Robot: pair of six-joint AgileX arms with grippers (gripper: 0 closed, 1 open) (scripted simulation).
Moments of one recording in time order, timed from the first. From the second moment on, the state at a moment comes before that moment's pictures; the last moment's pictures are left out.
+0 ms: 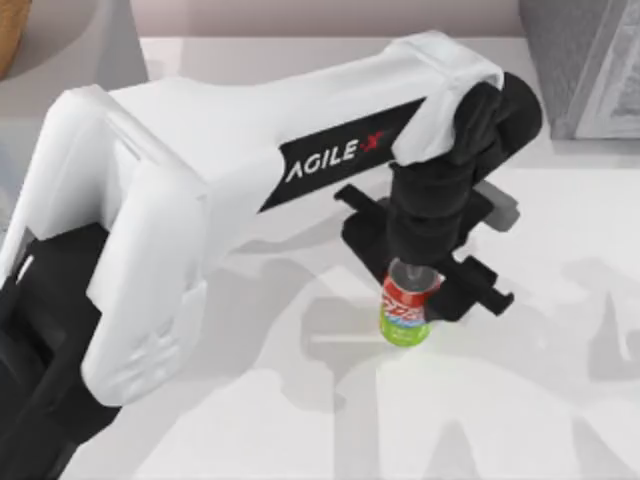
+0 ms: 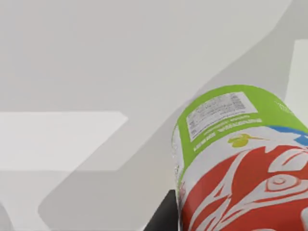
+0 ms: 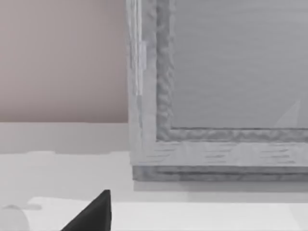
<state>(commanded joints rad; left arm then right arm) -0.86 2.40 2.08 -1.26 0.01 -0.04 0.00 0.00 0.00 0.00 0.00 0.00</state>
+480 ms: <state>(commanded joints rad) -0.86 2.40 2.08 -1.26 0.01 -0.04 0.00 0.00 0.00 0.00 0.00 0.00</state>
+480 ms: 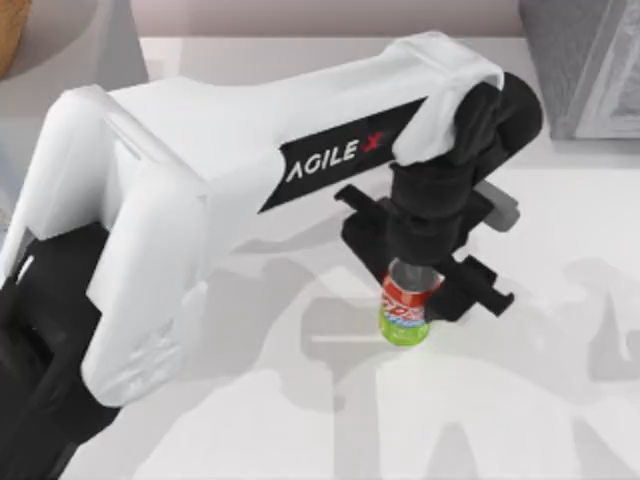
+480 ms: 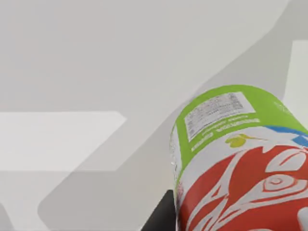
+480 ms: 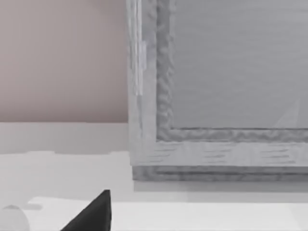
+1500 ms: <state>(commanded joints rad) -0.87 2.39 2.23 -1.41 0.01 -0.03 0.00 0.00 0.00 0.00 0.00 0.00</state>
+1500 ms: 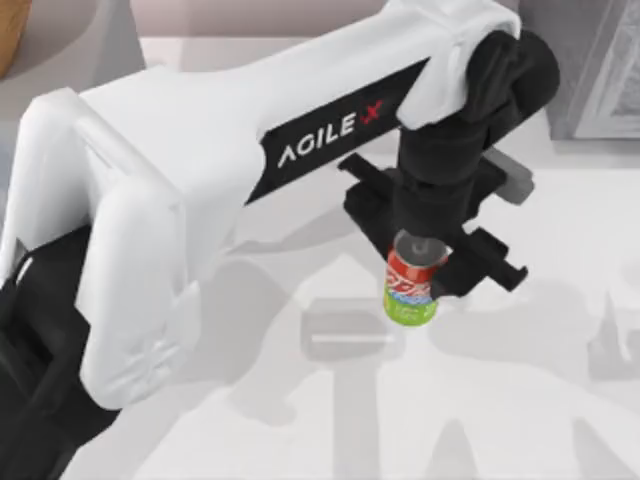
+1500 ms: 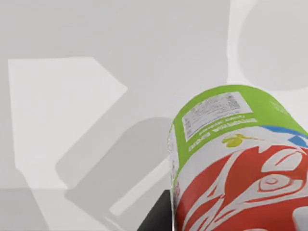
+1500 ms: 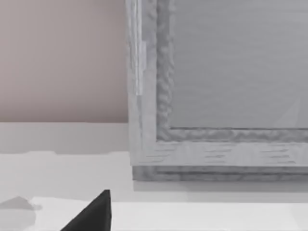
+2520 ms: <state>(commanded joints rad) -0.23 1.73 1.29 -1.28 0.05 0.47 0.00 0.00 0.00 0.00 0.00 0.00</state>
